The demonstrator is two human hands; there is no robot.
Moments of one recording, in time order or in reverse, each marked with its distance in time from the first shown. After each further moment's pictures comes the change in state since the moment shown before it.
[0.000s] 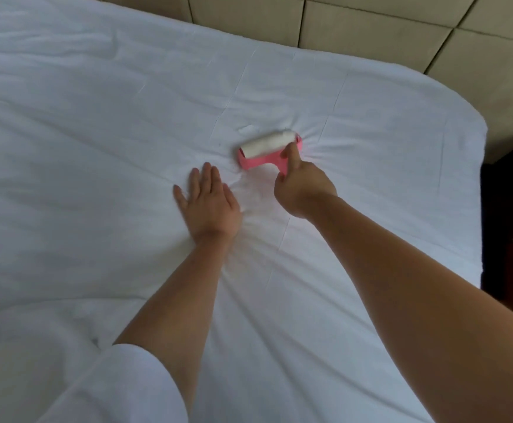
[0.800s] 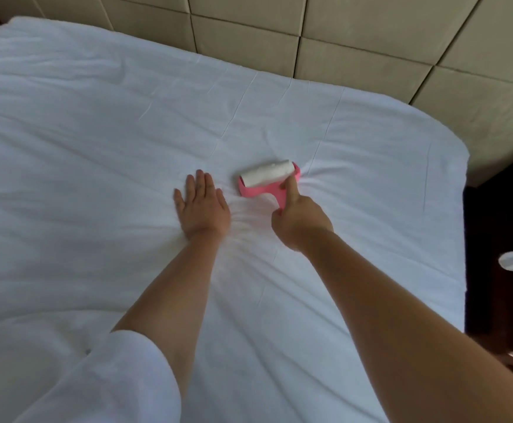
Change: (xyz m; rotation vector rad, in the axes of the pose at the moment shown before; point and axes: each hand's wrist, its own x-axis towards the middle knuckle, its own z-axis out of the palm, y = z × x) left_hand 0.028 0.001 -0.007 0.026 -0.117 -0.031; right_hand -0.023 0.003 0.003 0.055 -0.046 0.038
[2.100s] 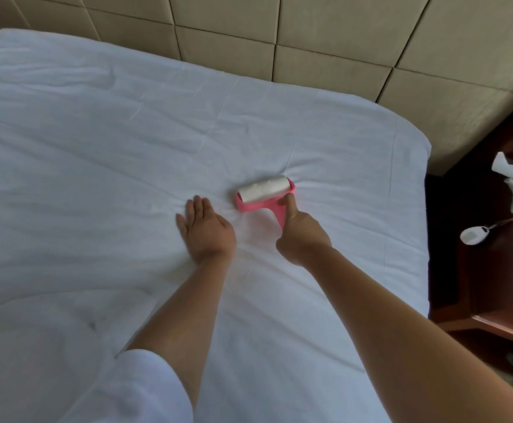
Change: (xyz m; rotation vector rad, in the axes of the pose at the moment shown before) left_hand -0.082 0.012 0.003 -0.189 0.116 -0.058; right_hand -0.069 0.022 0.001 -0.068 -0.031 0.069
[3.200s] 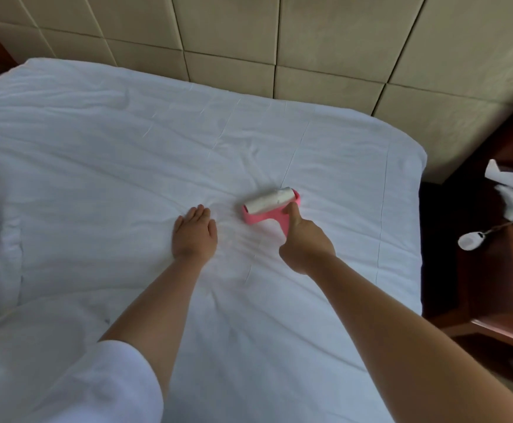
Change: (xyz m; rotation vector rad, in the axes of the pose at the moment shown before) left_hand 0.022 -0.033 -0.027 0.130 -0.138 0.259; right_hand -0.024 0.001 -0.017 -0.009 -0.003 -0.032
